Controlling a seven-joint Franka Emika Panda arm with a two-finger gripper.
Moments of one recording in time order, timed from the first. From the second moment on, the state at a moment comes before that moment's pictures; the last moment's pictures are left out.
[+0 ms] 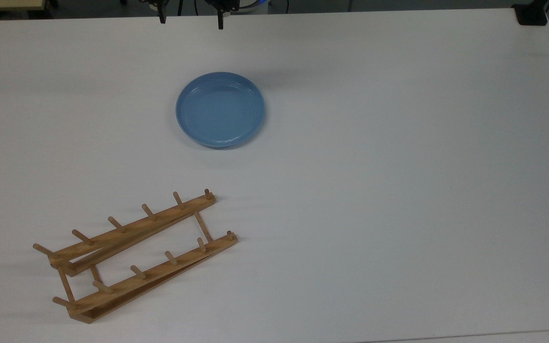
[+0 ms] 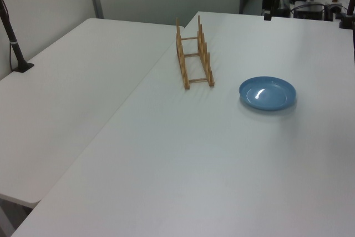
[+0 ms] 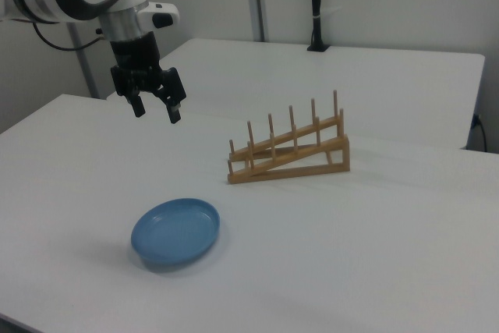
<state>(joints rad) -0.05 -0.05 0.04 -1.72 -0.07 1.67 0.03</state>
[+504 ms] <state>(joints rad) -0.05 -0.05 0.04 -1.72 -0.07 1.67 0.03</state>
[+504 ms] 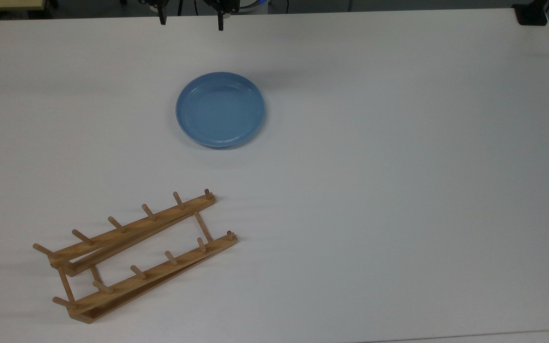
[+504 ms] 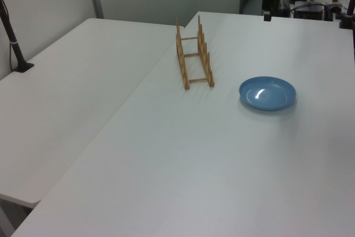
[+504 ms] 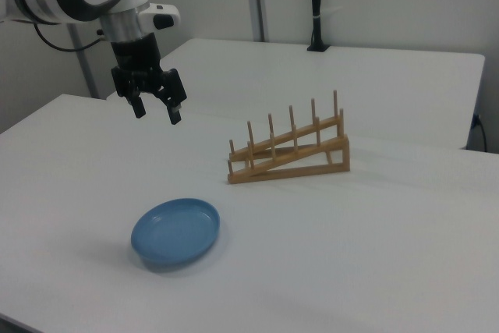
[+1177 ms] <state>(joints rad) -0.05 0.07 0.04 -1.72 -0.07 1.72 -0.19</state>
